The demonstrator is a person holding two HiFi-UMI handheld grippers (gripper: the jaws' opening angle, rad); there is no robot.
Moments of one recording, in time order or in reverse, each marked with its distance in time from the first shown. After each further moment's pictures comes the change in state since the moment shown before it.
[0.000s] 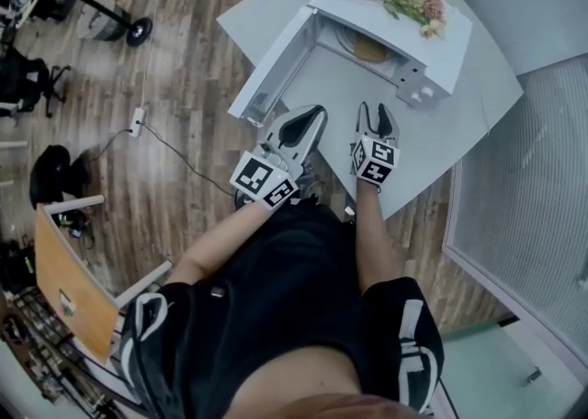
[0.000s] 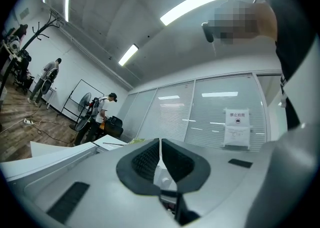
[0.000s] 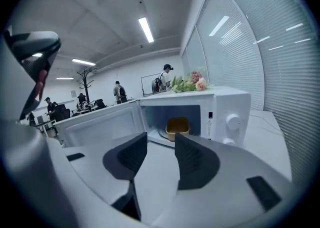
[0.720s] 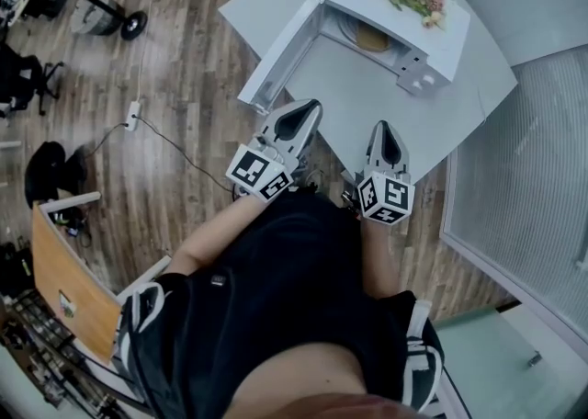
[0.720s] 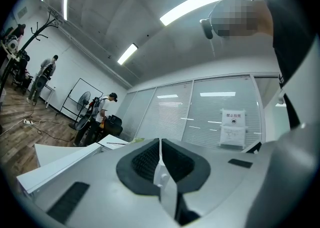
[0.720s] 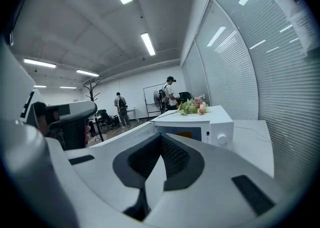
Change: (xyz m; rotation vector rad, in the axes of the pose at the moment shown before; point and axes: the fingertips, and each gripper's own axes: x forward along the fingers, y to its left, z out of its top) left arm -0.044 0.003 0.020 -0.001 0.020 -0.017; right arm -0.135 0.058 0.072 0.033 -0.114 0.025
